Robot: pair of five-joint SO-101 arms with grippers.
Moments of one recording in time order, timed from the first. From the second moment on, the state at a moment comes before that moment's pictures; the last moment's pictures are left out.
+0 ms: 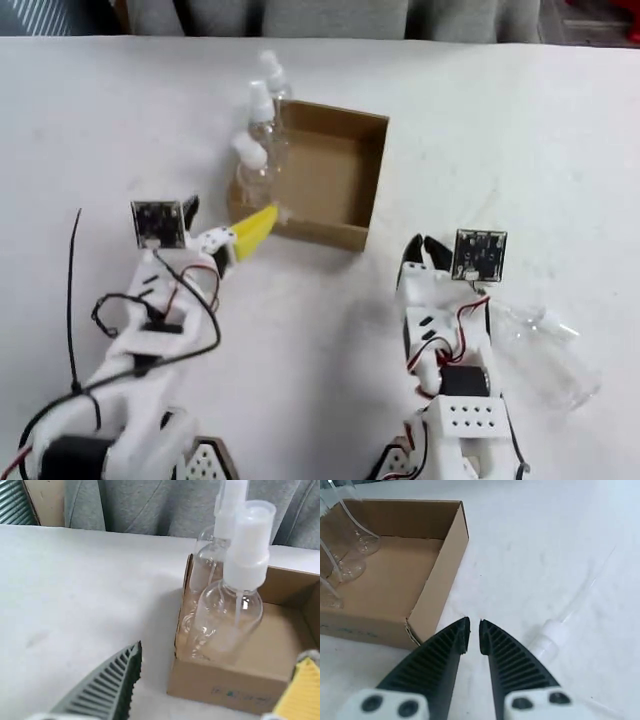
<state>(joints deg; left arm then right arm) -0.6 -29.4 86.9 -28.4 8.9 -3.3 -72.5 94.7 10.5 -2.7</state>
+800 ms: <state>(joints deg) 2.4 -80.7 82.9 42.7 4.4 -3.3 -72.5 94.7 10.5 -1.8</state>
